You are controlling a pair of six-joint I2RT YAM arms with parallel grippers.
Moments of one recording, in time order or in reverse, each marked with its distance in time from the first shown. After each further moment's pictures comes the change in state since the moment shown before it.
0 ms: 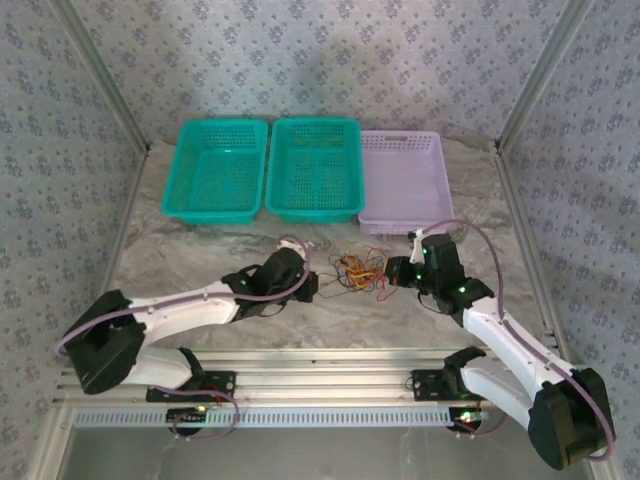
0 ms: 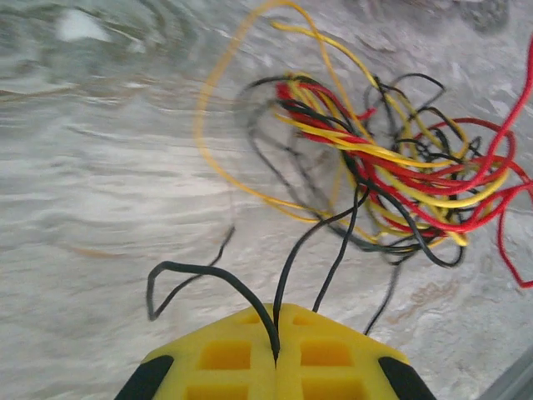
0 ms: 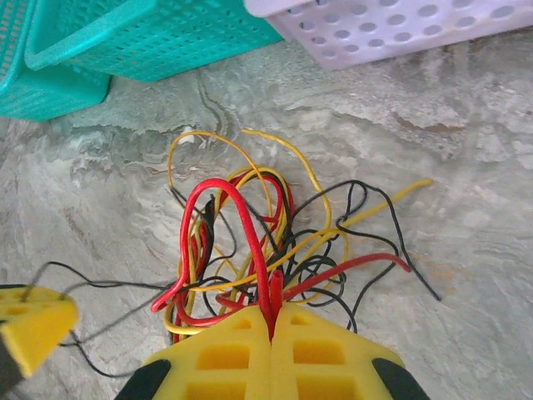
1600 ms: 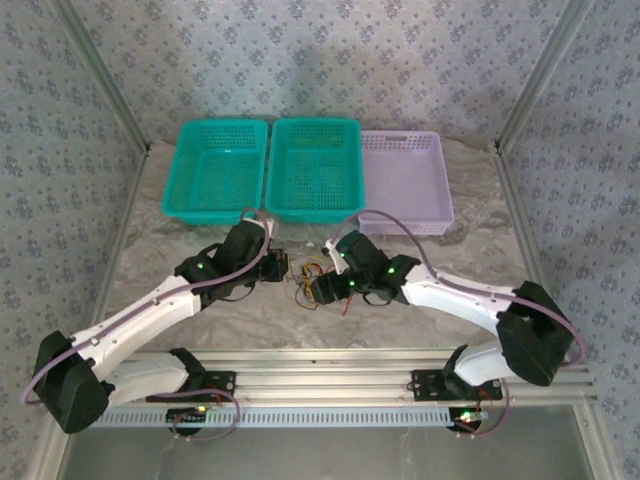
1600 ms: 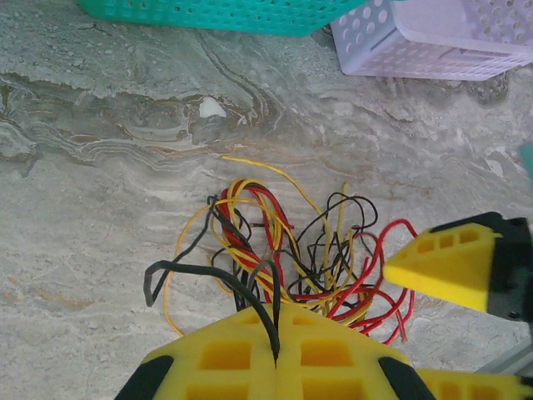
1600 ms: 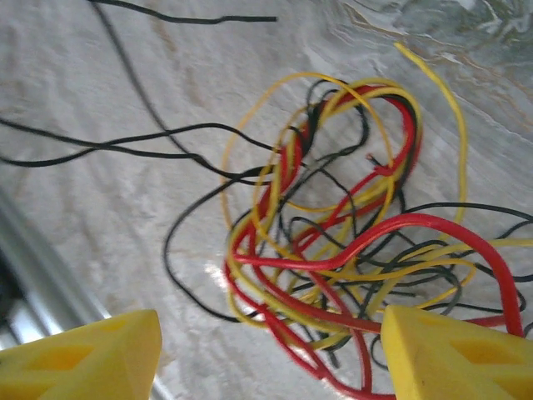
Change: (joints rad) left arm 0.181 -0.212 0.159 -0.380 0.068 0.072; right arm 0.502 0.482 0.352 -0.061 0.105 -0.177
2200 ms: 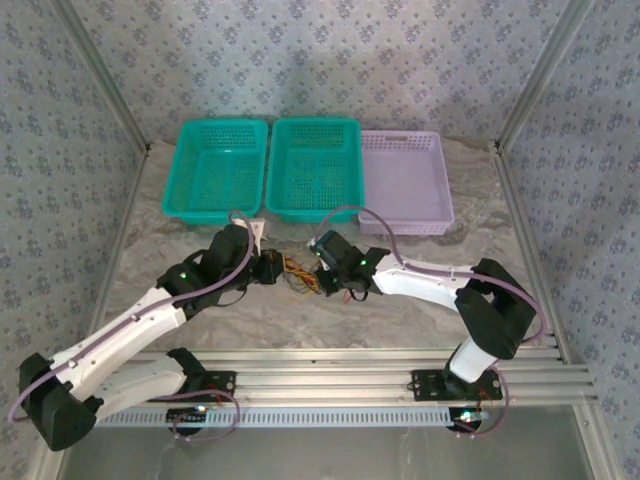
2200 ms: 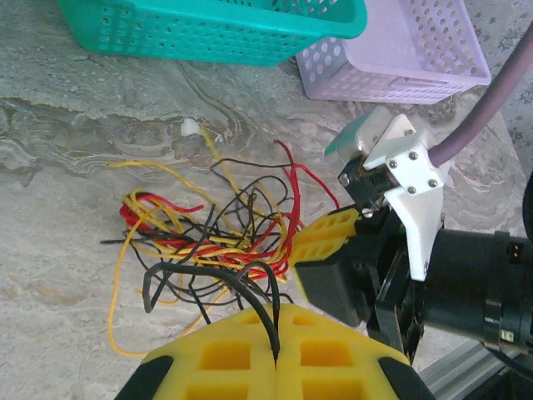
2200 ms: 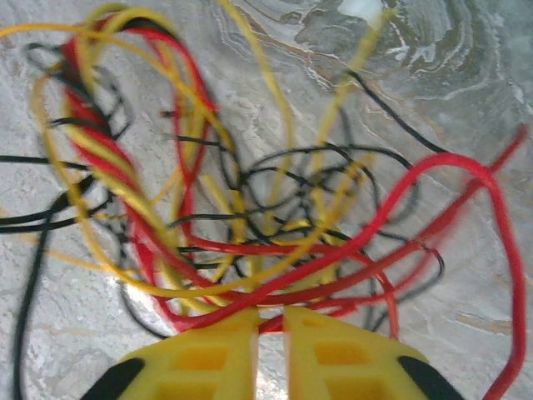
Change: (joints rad) left arm -0.015 -0.142 0.000 -0.044 -0.008 -0.018; right arm 0.028 0.203 0.131 -0.047 0.230 -0.038
